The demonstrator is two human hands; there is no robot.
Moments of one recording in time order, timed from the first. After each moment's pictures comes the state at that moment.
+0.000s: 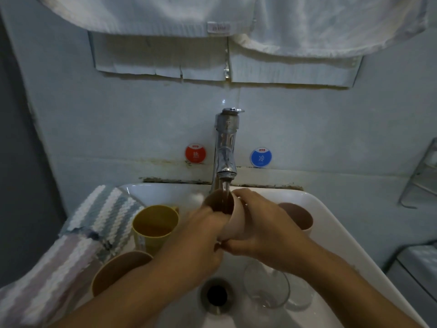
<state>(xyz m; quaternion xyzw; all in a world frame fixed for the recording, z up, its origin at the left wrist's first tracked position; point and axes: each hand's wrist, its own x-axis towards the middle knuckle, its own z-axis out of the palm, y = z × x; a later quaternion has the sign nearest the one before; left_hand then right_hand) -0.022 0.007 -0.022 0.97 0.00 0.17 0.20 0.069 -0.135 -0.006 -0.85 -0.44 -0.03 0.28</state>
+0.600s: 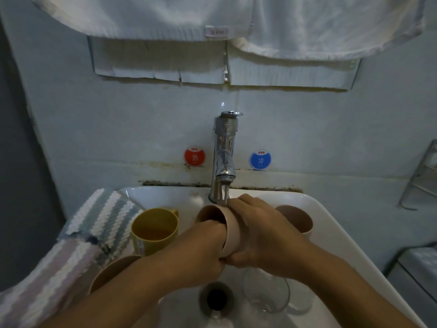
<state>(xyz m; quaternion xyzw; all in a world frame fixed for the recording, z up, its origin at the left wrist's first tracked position) 0.003 0.022 -0.038 0.98 -0.03 0.02 0.19 0.076 -0.133 -0.008 -0.85 -0.49 -0.05 0.19</state>
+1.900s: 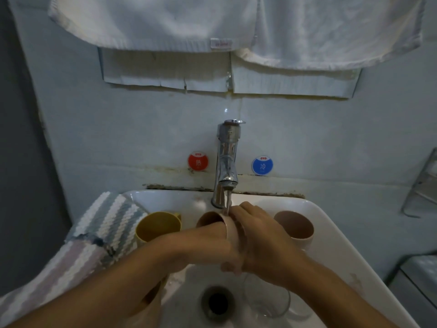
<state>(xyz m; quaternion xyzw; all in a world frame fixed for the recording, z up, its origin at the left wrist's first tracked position) 0.015 0.017 -0.013 0.92 0.04 -0.09 0.37 0.071 -0.130 -0.014 -0.85 -0.50 -0.08 0.18</state>
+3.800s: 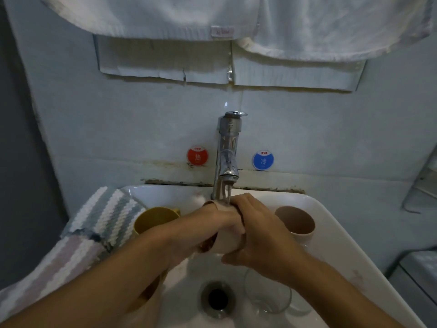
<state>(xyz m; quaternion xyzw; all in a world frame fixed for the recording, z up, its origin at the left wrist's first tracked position) 0.004 0.008 0.006 0.84 0.08 0.00 0.54 0.070 -0.126 -0.018 -0.84 -0.47 -0.06 0.25</state>
